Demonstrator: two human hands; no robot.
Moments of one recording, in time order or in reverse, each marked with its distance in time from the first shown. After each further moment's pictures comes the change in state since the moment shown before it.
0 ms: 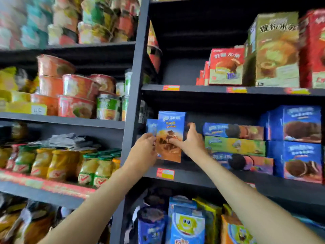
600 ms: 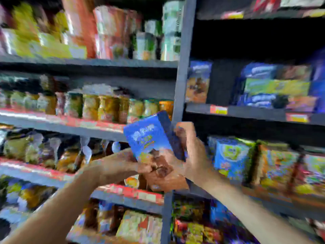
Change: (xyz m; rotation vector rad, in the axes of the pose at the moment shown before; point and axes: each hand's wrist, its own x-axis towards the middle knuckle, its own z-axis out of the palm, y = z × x) left_hand -0.195 -0.175 -0.074 -1.147 -0.770 -0.345; right_hand -0.222 -0.100 0.116 0.371 -0.198 -0.279
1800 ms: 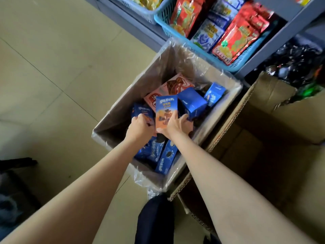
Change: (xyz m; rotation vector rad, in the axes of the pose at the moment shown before) left_hand -0.344 -0.779 0.157 0.359 0.712 -1.316; right_hand -0.740 0.205 0.534 -0.328 -1.332 1.097
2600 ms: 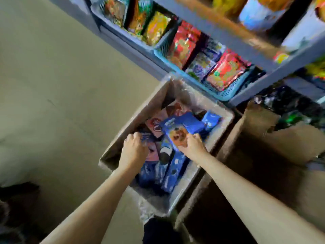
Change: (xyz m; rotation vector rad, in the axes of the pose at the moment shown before) left_hand -0.006 0.019 -0.059 0.230 0.136 0.202; right_hand -0.019 0.021 -0.083 0.029 0.023 -0.147
